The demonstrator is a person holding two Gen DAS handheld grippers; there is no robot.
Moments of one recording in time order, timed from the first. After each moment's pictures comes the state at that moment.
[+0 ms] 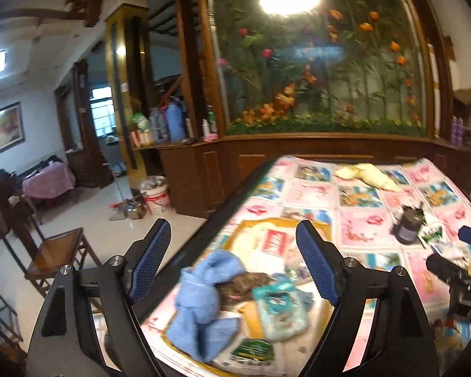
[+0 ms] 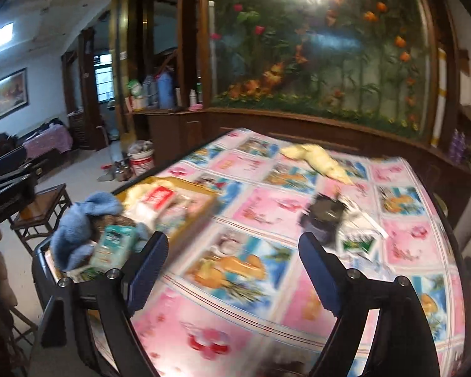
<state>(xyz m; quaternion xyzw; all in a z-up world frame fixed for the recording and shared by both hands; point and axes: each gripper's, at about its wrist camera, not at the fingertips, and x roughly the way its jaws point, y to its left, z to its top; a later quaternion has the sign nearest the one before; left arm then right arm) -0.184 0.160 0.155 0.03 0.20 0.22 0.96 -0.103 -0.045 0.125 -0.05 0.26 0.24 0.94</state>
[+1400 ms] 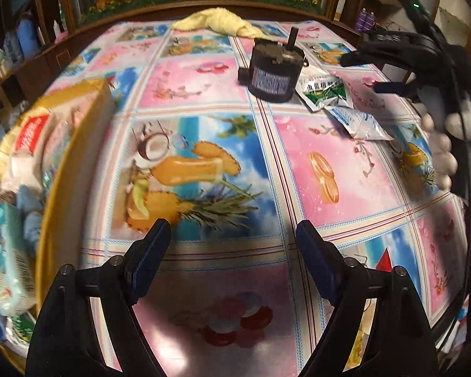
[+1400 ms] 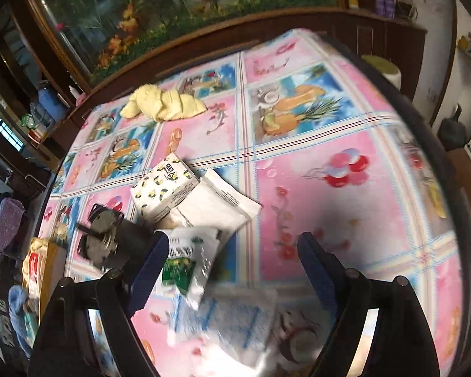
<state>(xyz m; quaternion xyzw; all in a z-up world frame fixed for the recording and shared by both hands) -0.059 0.024 0.019 -0.01 0.48 -0.06 0.87 0.111 -0.206 0.065 0.12 0.47 0.08 0.87</state>
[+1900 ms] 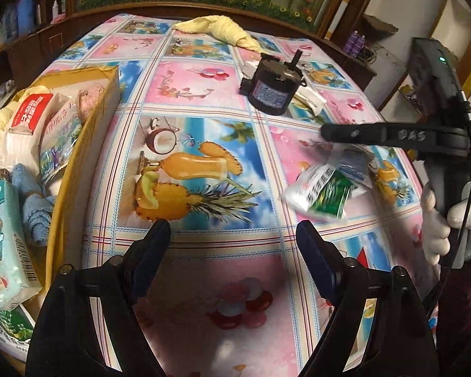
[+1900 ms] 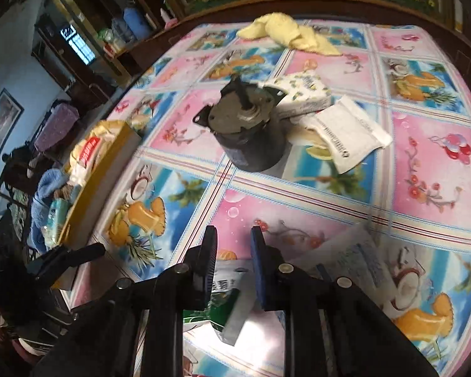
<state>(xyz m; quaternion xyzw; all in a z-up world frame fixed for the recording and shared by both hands) -0.077 0.053 0.035 -0.08 0.46 -0.12 0.88 0.027 -0.149 0.063 0.03 0.49 0.27 0.82</state>
